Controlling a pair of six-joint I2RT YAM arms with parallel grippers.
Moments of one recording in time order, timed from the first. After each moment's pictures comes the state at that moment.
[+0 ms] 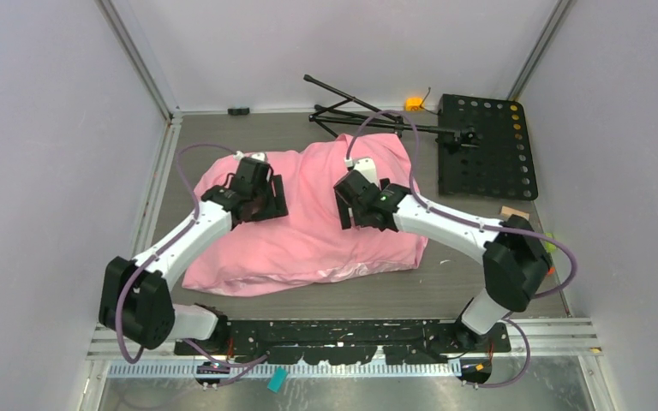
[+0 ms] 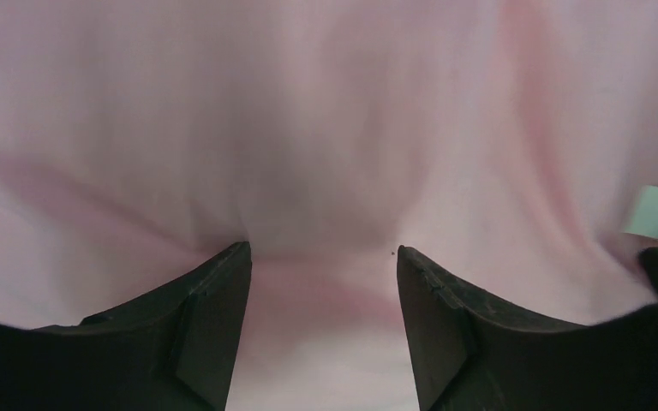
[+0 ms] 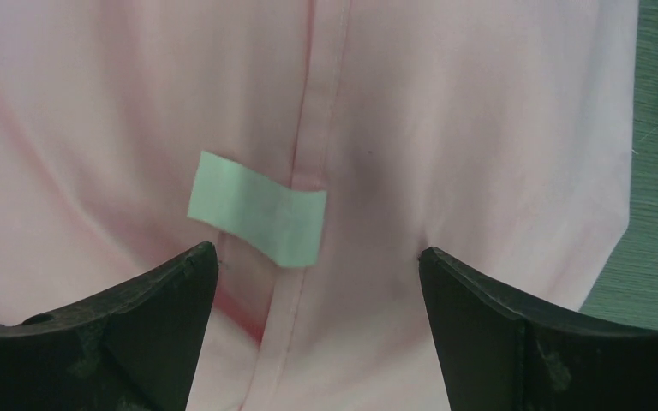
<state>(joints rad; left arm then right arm) -0.42 1.30 1.01 -0.55 -0.07 -0.53 0.84 1.58 1.19 -0.62 0.47 0.50</state>
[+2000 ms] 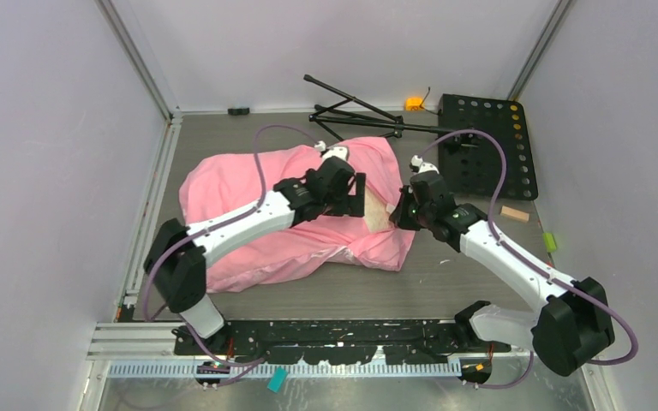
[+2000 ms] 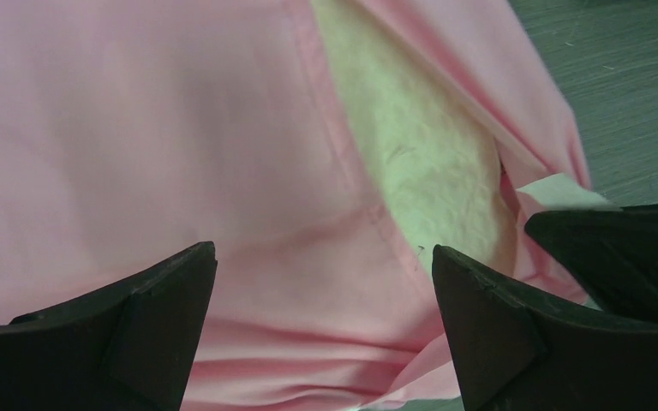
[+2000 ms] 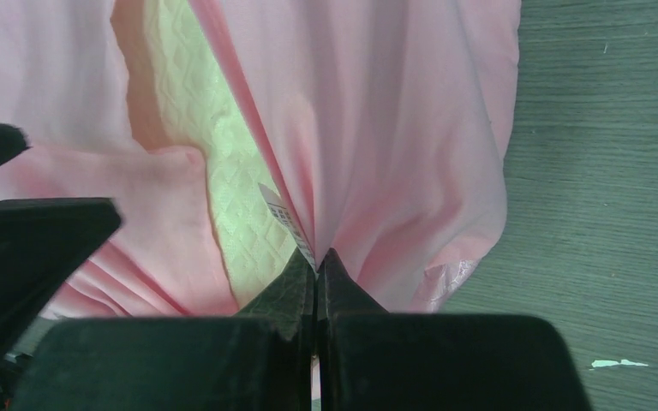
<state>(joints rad) -0.85 1.60 1.28 -0.48 -0.27 -0.63 0.49 1.17 0.81 -0.41 0.04 0.54</state>
